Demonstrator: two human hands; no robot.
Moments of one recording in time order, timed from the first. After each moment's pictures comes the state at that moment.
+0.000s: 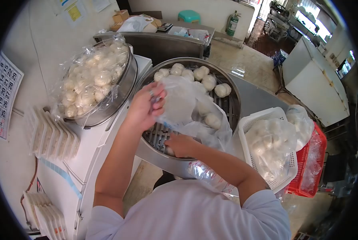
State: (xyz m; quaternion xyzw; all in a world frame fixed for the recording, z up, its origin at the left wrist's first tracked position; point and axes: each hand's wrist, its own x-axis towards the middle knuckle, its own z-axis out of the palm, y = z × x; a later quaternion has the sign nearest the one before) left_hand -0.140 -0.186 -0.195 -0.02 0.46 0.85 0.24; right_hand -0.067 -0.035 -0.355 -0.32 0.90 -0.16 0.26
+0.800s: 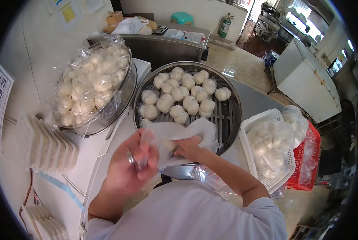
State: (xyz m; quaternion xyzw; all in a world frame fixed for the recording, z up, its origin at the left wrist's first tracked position) left_hand -0.035 -0.269 -0.148 0.02 0.37 0.87 0.33; right_hand -0.057 -0.035 -0.395 -0.22 0.94 -0.27 0.01
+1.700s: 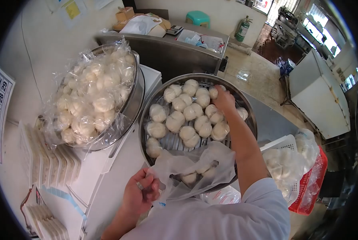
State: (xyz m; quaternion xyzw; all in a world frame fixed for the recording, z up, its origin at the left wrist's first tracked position) left_hand -0.068 -0.267 -0.216 -0.23 0.40 0.84 0.27; right_hand -0.365 0.112 -0.416 0.11 0.98 -0.16 0.02
